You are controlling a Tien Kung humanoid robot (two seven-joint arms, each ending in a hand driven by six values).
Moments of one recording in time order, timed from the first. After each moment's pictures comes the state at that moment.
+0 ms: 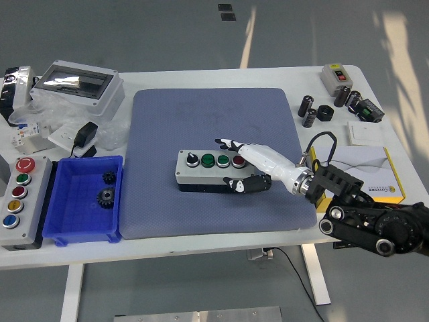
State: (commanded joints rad) left arm -0.02 0.13 -1.46 -0.18 1.33 0.05 0.28; right arm 0.76 -0.45 0.20 1.26 -1.38 -0.31 0.09
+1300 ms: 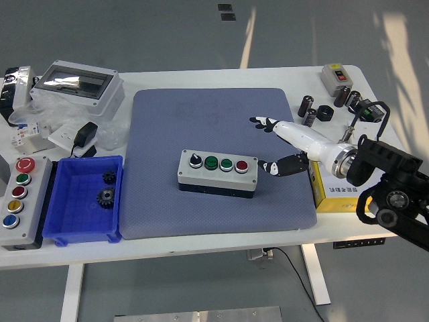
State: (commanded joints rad) left arm 0.01 0.12 -1.47 -0.18 1.32 0.06 0.28; right arm 0.63 -0.67 0.65 1.75 -1.43 0.07 -0.43
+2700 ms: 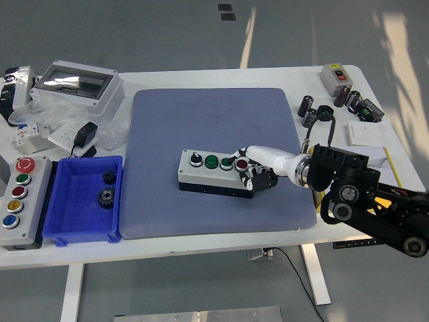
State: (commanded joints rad) left arm -0.01 0.12 -1.47 -0.18 1.32 0.06 0.28; right arm 0.70 -0.48 0.52 1.56 -1.44 0.15 -0.49
